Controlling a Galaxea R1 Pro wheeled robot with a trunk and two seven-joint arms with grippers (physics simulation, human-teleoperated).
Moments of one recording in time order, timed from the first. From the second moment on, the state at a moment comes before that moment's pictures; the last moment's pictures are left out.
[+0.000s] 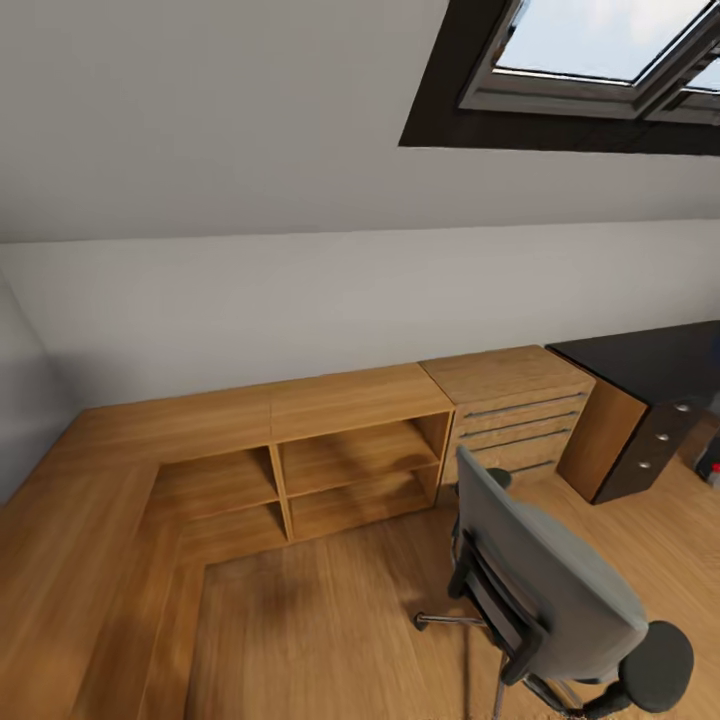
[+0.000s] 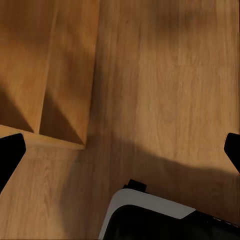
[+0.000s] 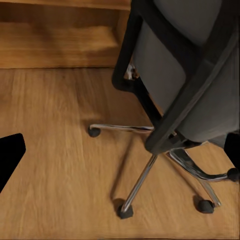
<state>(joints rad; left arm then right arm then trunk) -0.06 0.00 -0.41 -0.31 0.54 -0.49 0.35 -0.19 -0.03 0.16 0.02 0.12 -1.05 -0.27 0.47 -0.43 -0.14</state>
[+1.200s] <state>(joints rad) -0.06 -0.01 -0.41 -0.31 0.54 -0.49 0.35 -0.19 -0.03 0.16 0.02 0.12 -1.05 -0.27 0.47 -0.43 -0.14</state>
